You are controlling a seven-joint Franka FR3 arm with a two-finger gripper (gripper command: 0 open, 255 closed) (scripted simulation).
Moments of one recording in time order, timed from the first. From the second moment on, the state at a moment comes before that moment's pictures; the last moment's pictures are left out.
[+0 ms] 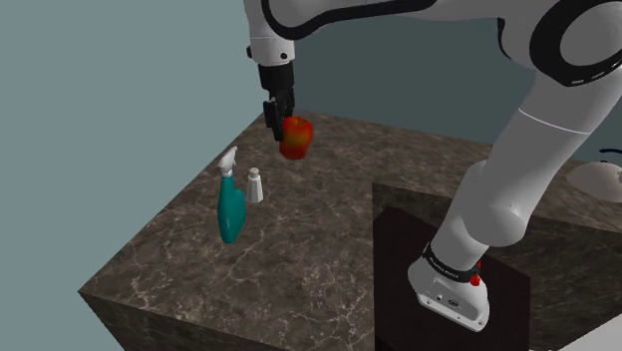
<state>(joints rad) 0.18 -0.05 0.21 -1.84 -0.04 1.63 -0.06</state>
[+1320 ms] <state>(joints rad) 0.18 -0.01 0.21 -2.06 -0.05 1.89 -0.05</state>
